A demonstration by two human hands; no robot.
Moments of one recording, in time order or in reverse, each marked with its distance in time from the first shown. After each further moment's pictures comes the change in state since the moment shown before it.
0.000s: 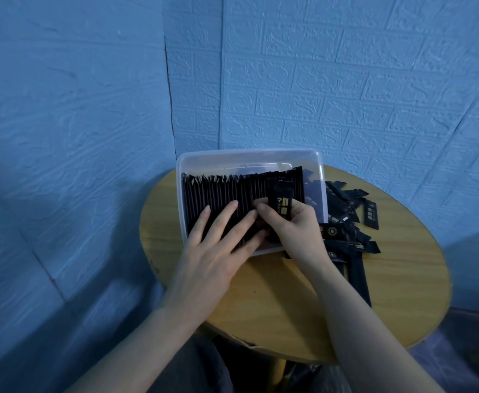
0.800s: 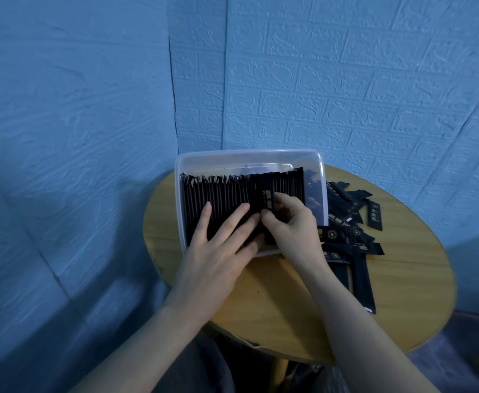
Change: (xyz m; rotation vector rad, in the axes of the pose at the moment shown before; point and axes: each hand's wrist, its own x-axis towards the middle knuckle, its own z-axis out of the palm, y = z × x) left_hand 0.001 0.001 0.000 -0.012 0.039 0.015; right_hand 0.005 0.009 0.007 -0.321 0.088 -0.027
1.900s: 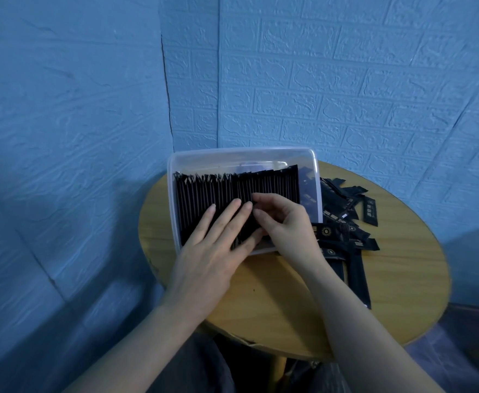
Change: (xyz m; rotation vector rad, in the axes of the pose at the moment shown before) left_hand -0.001 -0.001 0.004 -0.032 0.000 -0.020; right_hand -0.003 -0.002 -0.004 0.102 -0.105 0.001
